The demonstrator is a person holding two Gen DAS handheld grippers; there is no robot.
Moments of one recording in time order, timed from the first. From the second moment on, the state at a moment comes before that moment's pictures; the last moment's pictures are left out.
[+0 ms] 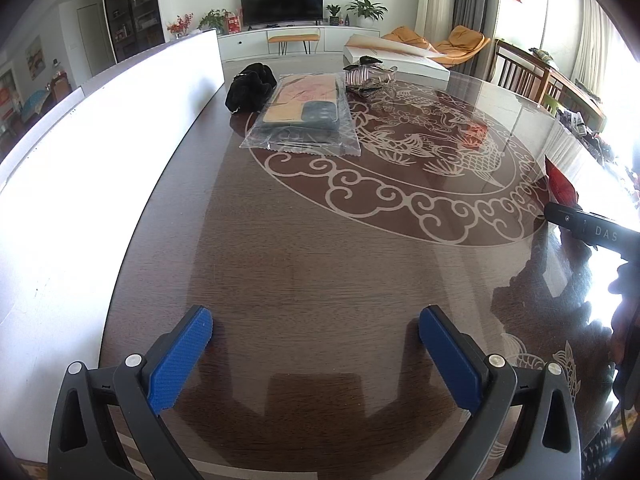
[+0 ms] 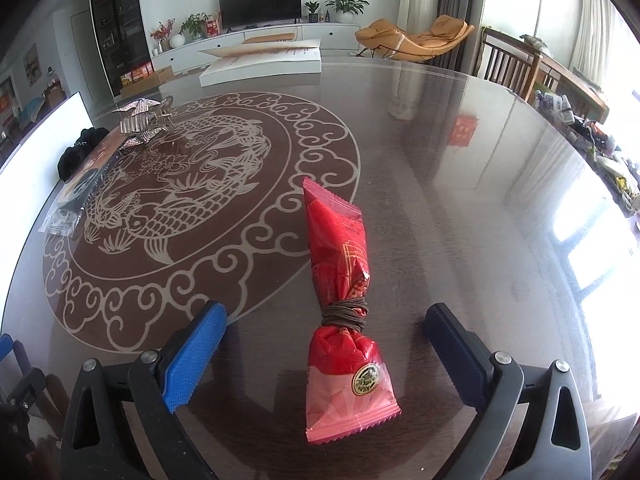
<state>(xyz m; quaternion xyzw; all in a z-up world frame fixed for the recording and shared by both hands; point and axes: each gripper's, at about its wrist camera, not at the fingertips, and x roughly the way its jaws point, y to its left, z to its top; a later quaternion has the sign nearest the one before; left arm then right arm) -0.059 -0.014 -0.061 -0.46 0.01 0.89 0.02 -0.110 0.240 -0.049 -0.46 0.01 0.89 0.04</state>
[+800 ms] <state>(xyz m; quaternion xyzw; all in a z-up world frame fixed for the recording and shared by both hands) -0.138 -0.035 -0.008 -0.46 -0.05 0.88 0.06 -0.109 0.240 -0.049 -0.46 0.01 0.89 0.03</state>
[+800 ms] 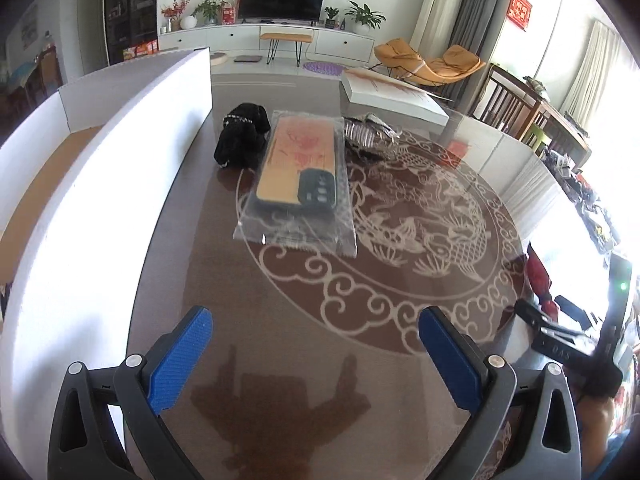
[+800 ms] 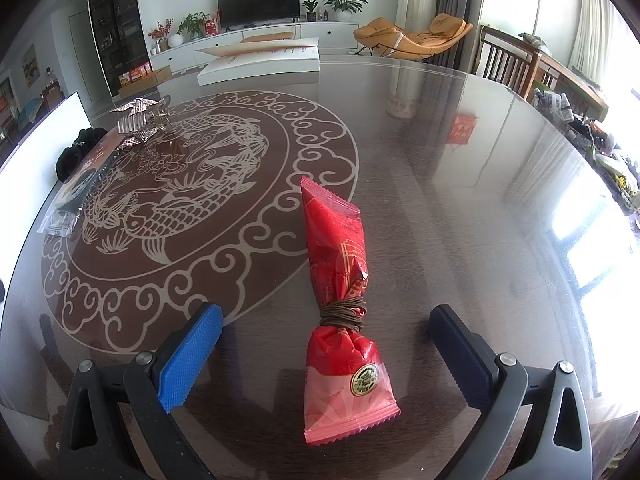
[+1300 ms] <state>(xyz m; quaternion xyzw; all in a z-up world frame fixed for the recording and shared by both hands) -0.302 -0.012 -0.057 -0.53 0.02 0.85 0.03 -0.109 0.239 -0.050 -0.46 0.01 0.89 0.03</state>
